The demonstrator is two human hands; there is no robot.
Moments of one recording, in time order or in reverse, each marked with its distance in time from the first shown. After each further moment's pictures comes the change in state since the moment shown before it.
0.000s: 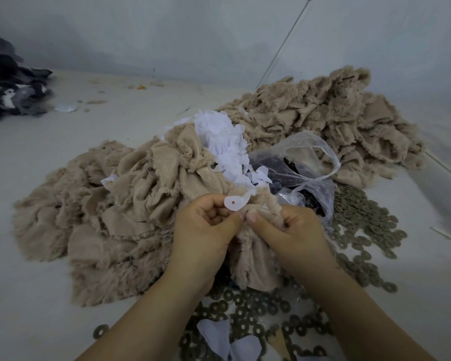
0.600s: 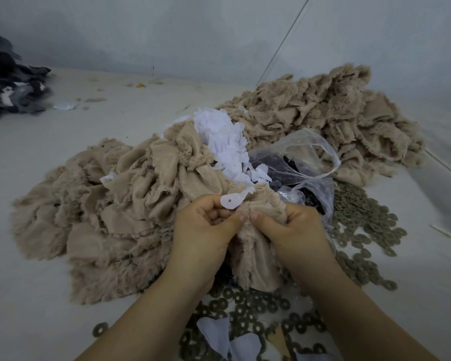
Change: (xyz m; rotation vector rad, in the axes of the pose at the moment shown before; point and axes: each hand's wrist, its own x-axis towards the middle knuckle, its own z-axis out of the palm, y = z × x) left_hand -0.001 -0.003 0.000 -0.027 0.000 -0.066; right_hand 0.000 0.001 0.005 0.218 0.059 0.126
